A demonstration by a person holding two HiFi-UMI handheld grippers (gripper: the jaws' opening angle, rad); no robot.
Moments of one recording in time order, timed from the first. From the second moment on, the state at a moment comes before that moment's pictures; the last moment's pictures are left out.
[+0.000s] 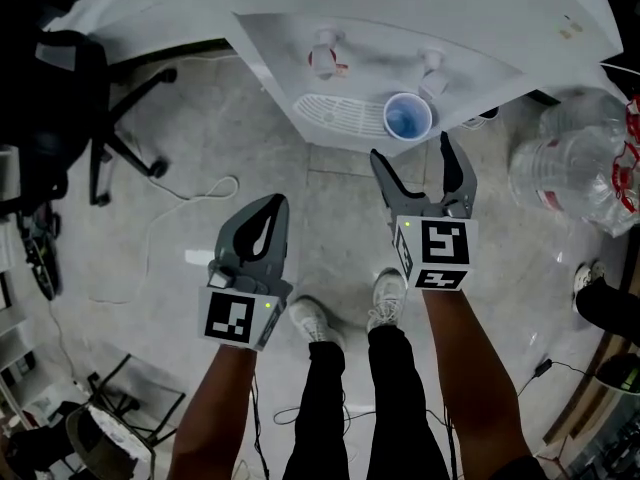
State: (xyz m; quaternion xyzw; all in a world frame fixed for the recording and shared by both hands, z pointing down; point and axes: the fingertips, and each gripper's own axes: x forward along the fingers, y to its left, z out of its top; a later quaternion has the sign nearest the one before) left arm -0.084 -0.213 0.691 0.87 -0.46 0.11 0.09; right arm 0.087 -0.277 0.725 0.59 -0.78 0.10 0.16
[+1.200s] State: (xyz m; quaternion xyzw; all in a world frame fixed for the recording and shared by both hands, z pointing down) left arm -0.079 -0.122 0.385 0.89 -0.44 0.04 0.10; right arm 0.040 -0.138 0.360 0.52 -0.84 0.06 0.13
